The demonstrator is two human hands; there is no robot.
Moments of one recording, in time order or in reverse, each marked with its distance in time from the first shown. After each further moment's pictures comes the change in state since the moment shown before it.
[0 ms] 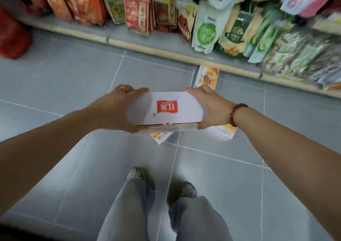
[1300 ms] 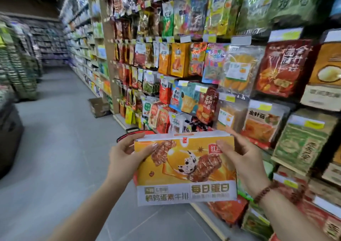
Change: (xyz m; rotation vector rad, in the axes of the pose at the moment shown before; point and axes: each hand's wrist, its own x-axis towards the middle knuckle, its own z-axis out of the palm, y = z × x) left_hand -0.143 -0.390 -0.495 -1.124 1.541 -0.288; right_hand 0.393 -0.616 -0.276 0.827 0.446 -0.693
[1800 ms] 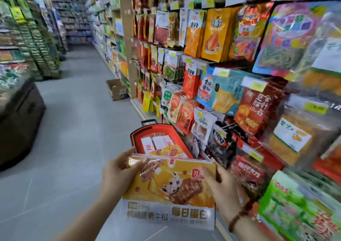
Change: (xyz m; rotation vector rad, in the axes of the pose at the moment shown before) left_hand 0.237 -0.153 -0.036 0.381 0.208 -0.150; right_hand 0.190 0.208 0.172 -0.131 -0.154 0.281
